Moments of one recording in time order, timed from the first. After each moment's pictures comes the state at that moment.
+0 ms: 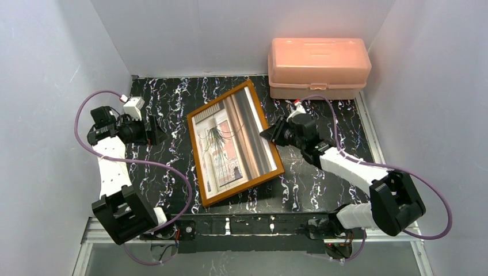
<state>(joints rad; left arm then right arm) 0.48 1.26 1.11 -0.83 0.77 0.39 0.59 1.33 0.79 0.12 -0.15 0.77</state>
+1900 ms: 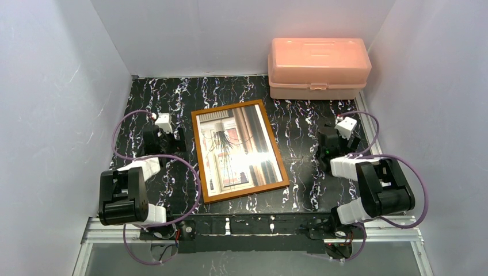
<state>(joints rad) 0.11 1.39 0.52 0.23 0.23 0.03 0.24 1.45 0.48 0.44 0.89 0.26</state>
